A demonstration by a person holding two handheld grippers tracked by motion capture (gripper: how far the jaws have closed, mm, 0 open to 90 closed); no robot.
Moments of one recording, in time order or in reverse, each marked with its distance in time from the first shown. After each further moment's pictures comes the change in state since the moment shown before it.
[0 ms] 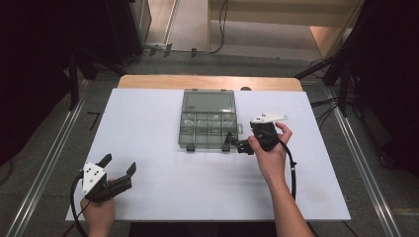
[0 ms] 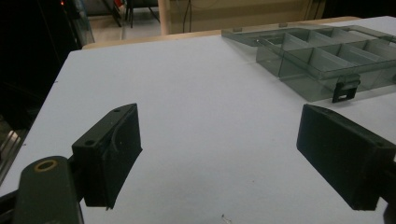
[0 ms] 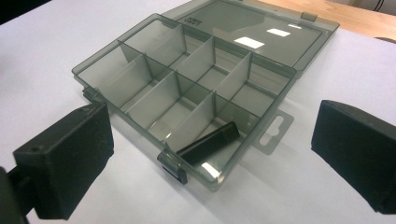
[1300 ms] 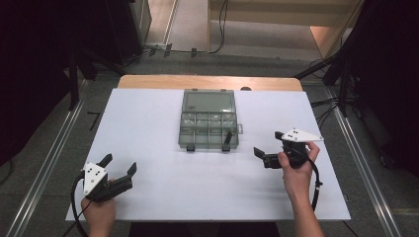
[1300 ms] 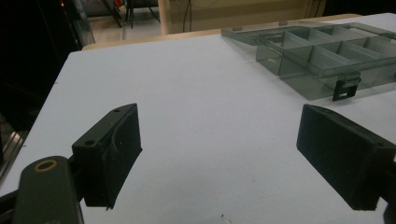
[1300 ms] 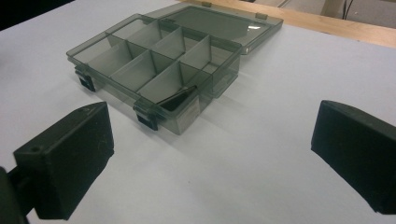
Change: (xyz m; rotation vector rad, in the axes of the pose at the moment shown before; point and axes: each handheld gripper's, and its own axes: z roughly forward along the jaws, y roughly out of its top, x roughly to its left) left arm -0.002 0.000 0.000 0.000 0.001 0.011; right arm -0.024 -0.052 -0.061 -0.100 -0.049 0.016
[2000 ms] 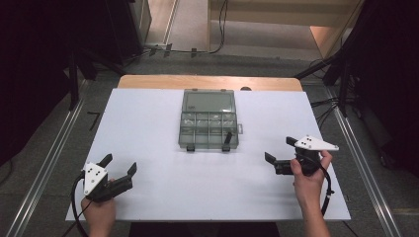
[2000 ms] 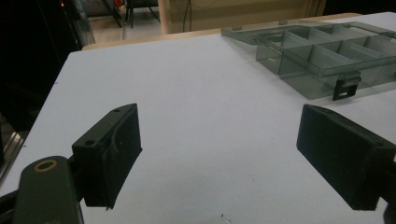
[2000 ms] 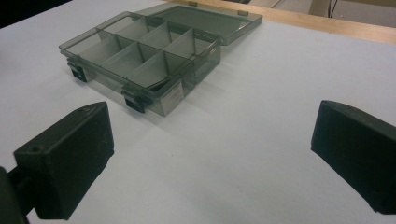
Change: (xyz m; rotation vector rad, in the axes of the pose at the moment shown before) left arm 0.000 0.000 0.000 0.004 0.001 0.003; right arm -0.012 -0.019 -0.025 -0.027 -0.028 0.012
